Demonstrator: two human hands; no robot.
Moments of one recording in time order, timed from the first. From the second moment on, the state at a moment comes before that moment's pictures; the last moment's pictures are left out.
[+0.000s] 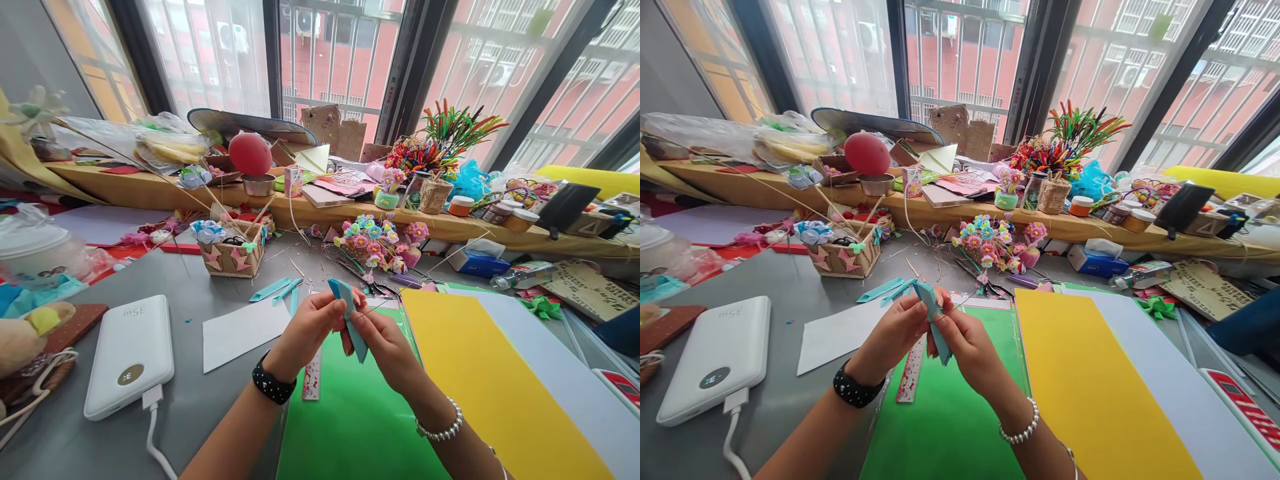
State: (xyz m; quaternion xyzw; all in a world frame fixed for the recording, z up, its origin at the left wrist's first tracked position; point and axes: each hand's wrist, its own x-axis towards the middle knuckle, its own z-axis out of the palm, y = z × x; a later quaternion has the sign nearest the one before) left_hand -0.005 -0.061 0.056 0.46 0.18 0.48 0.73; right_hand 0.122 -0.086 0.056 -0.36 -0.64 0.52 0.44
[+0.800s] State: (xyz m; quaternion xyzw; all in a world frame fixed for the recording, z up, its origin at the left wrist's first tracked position) left_hand -0.007 -0.041 0.045 0.51 0.41 0.46 0.60; right_hand 0.149 -0.066 0.053 -0.47 -0.80 0.21 0.30
